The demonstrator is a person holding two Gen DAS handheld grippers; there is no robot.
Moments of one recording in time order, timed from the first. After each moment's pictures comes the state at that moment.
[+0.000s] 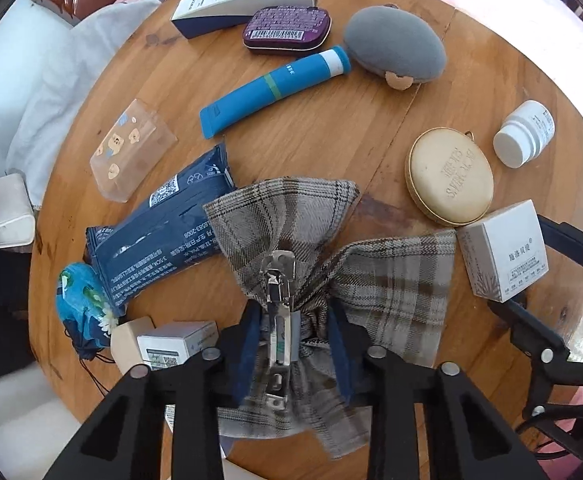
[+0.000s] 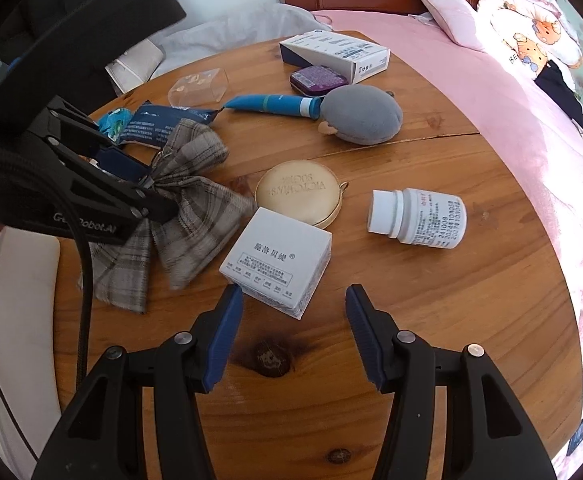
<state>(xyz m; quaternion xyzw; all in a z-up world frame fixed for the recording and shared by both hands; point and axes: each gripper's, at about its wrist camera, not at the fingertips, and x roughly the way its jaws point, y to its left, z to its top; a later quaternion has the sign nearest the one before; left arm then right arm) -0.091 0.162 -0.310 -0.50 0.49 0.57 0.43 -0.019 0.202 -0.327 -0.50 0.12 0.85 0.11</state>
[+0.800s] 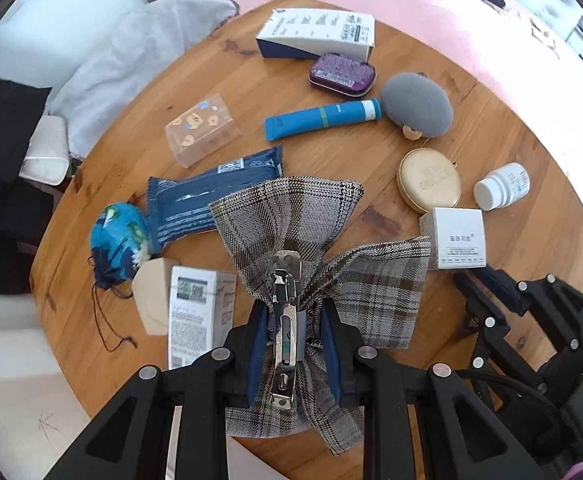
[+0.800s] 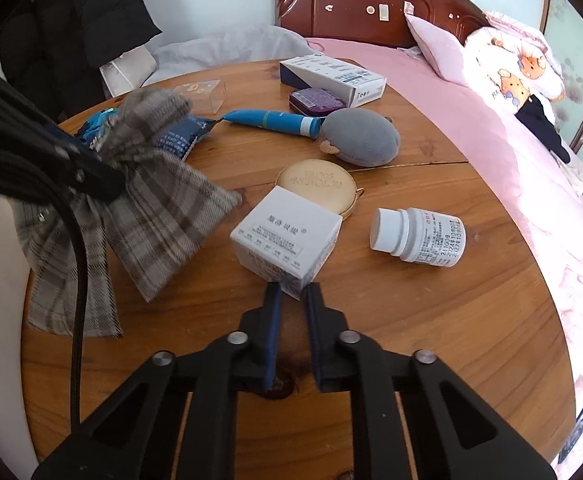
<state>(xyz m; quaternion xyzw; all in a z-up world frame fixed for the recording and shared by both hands) -0.095 0.135 -0.257 -0.52 0.39 0.65 0.40 -0.019 0.183 -0.333 -0.46 0.06 0.88 0.15</state>
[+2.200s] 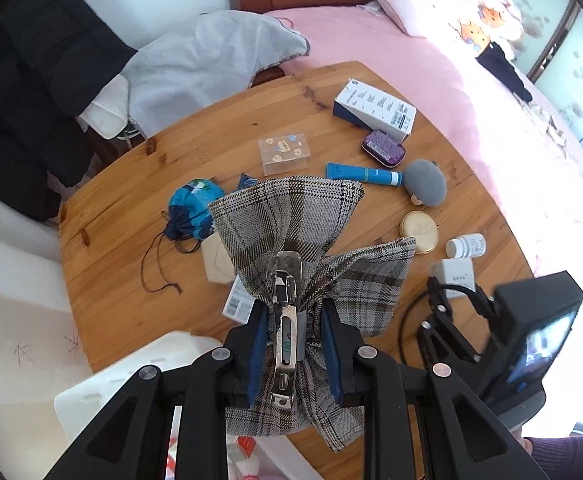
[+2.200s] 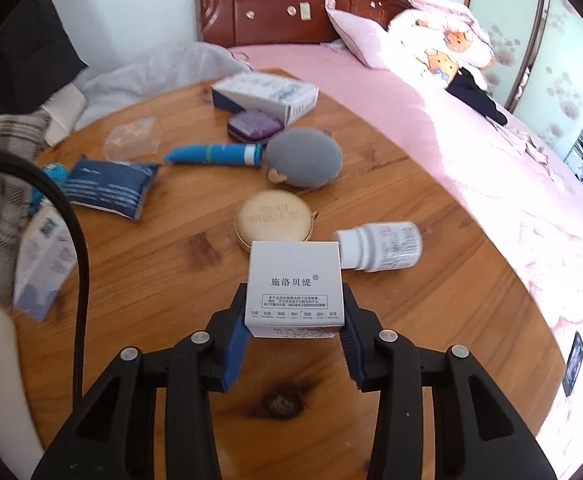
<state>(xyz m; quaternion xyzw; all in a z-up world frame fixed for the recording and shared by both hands) -0.132 0.056 -0.173 -0.54 0.25 0.71 0.37 -0.028 0.177 -0.306 -0.43 0.10 0.85 0.28</state>
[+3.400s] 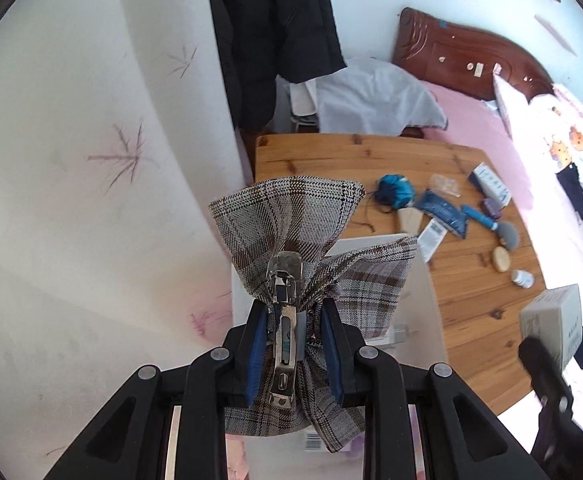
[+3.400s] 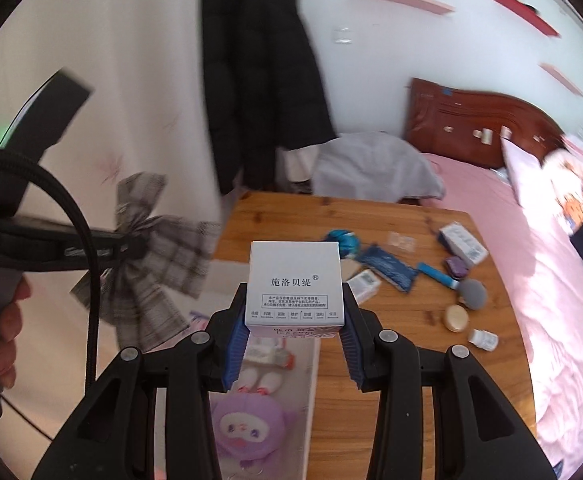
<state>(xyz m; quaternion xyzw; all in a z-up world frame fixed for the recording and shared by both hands) -0.147 -0.212 -0.101 -0.51 0.12 0.82 0.22 0.037 -0.055 -0.116 -0.36 -0.02 0.93 -0.03</state>
